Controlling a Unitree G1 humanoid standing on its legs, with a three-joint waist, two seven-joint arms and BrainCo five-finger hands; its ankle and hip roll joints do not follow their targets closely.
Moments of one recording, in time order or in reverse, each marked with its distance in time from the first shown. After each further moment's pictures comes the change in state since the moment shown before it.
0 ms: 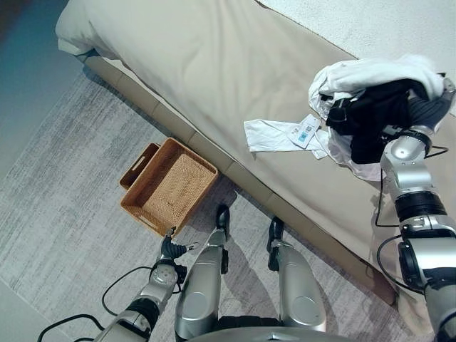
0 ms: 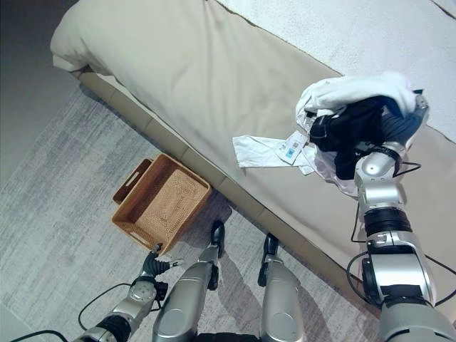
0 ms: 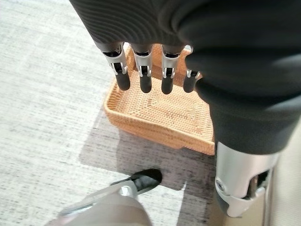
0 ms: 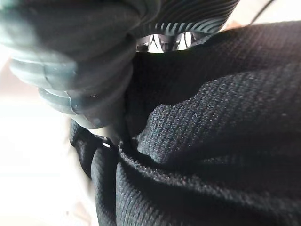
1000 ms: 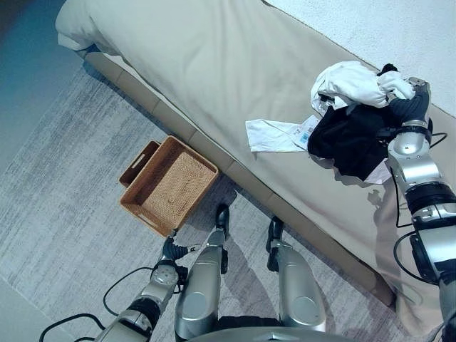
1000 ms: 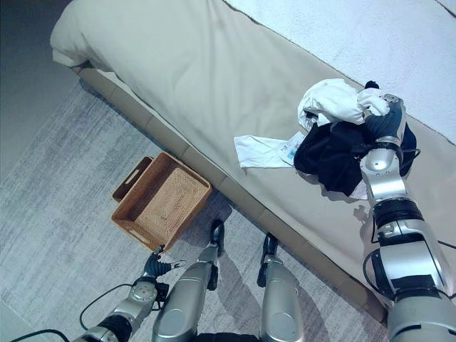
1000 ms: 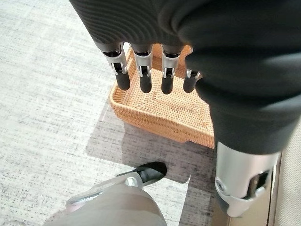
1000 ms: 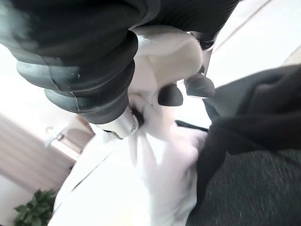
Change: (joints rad) left arm -0.007 -0.008 -0.002 0.022 0.000 0.000 -0.033; right arm -0.093 -0.107 0.155 0.103 -0.023 0.031 0.217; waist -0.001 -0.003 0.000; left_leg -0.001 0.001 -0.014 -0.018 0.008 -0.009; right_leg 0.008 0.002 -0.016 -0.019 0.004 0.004
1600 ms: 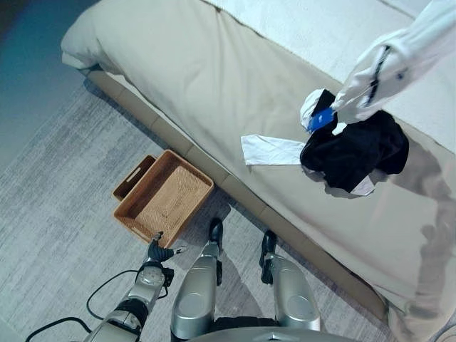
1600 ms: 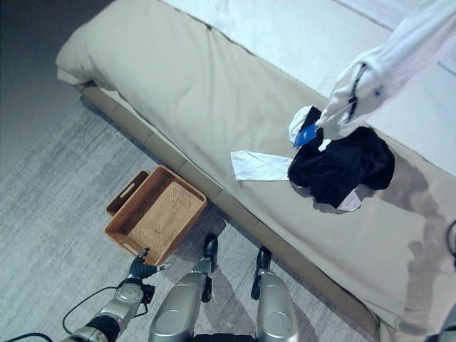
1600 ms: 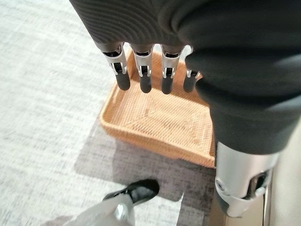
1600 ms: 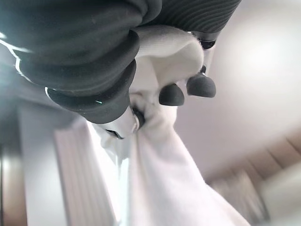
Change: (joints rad) left arm 0.016 0.076 0.091 0.029 0.040 0.026 -0.019; right arm -0.289 -0.465 0.033 -0.192 -0.155 0.028 -0.071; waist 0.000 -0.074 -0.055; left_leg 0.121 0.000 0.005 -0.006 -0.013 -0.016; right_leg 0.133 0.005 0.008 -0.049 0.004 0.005
